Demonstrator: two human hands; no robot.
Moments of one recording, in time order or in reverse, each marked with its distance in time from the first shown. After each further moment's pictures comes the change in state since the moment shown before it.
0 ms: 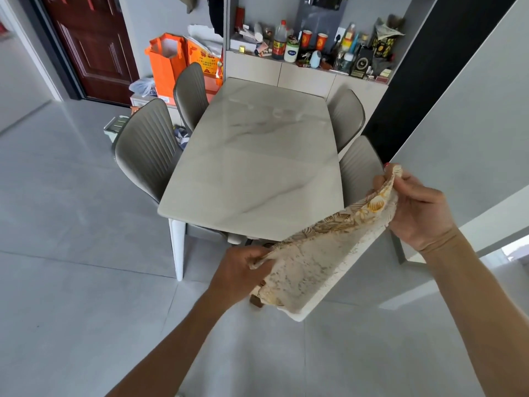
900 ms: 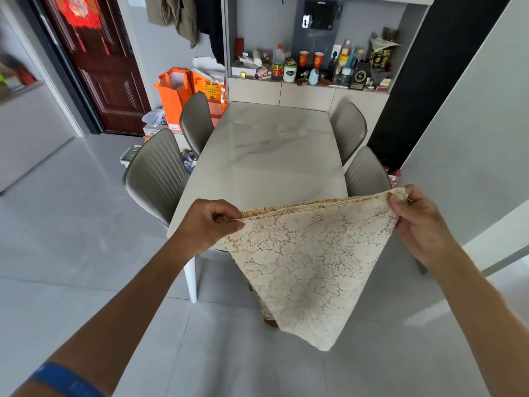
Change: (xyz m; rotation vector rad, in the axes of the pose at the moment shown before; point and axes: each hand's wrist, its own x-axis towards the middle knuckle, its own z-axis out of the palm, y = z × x) left_hand 0.081 0.054 -0.094 0.042 0.012 0.031; right_hand -0.008 0.006 -0.056 -0.273 0.378 -0.172
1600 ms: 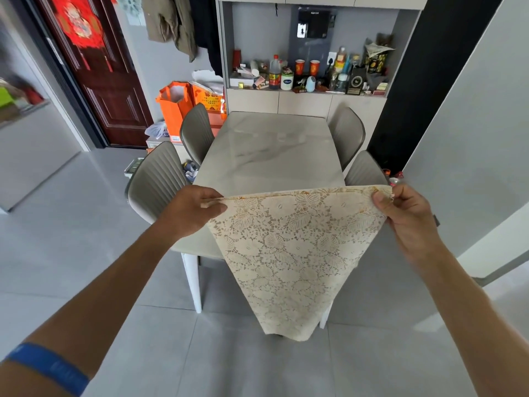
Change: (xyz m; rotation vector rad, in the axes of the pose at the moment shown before) left_hand 0.037 0.019 -0.032 0.314 0.017 -0.004; right_hand 0.007 -0.003 0.013 -0.186 0.104 -0.114
